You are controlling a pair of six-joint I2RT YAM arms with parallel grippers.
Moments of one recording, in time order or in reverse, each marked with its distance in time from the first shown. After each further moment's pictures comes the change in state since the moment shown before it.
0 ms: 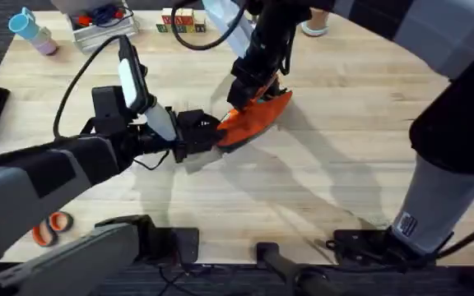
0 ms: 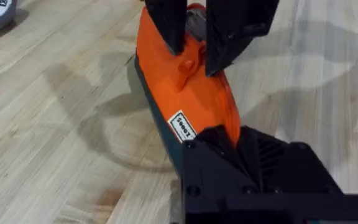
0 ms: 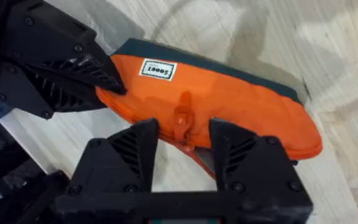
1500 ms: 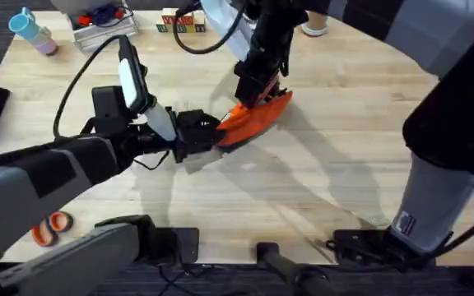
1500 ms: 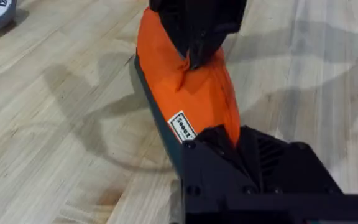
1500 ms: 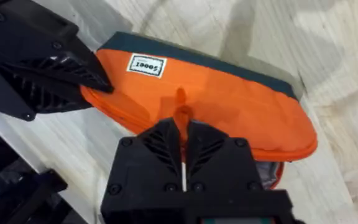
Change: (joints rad) left arm 0.000 0.000 0.000 0.000 0.001 0.000; right arm 0.000 0.023 0.005 -0.010 0.047 -0.002
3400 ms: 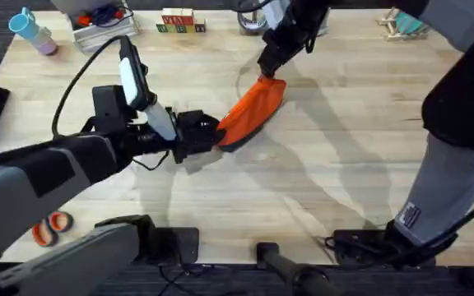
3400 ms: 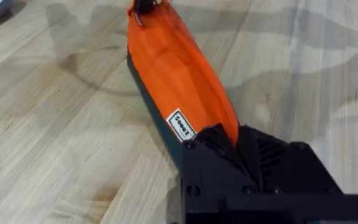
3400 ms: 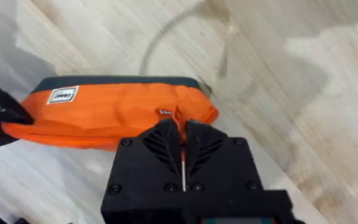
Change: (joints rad) left arm 0.000 0.000 0.010 -0.048 -0.010 0.000; right arm -0.201 0.000 0.000 0.156 0.002 0.031
